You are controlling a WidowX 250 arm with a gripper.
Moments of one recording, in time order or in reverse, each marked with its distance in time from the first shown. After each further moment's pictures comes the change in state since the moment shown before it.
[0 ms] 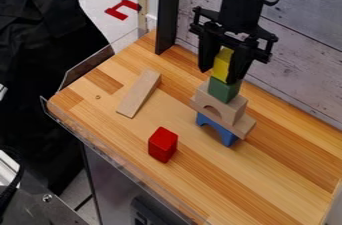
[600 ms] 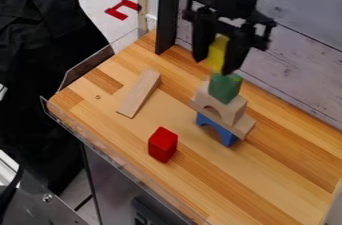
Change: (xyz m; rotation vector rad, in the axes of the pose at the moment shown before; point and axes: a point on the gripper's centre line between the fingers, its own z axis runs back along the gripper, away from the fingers) arm -0.028 0.000 0.025 -0.002 -0.041 0.000
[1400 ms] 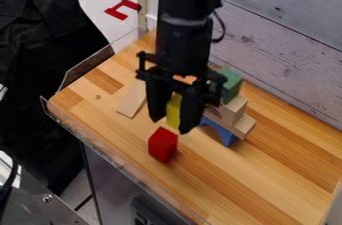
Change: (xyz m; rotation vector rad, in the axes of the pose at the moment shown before) arm -0.056 0.005 -0.053 -0.132 0.118 0.043
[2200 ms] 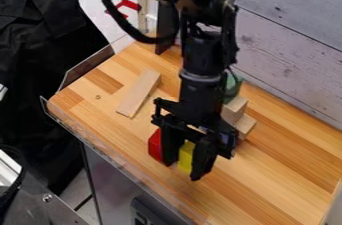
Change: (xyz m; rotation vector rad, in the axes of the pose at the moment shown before) arm 0.001 -0.023 -0.050 0.007 0.055 -0.075
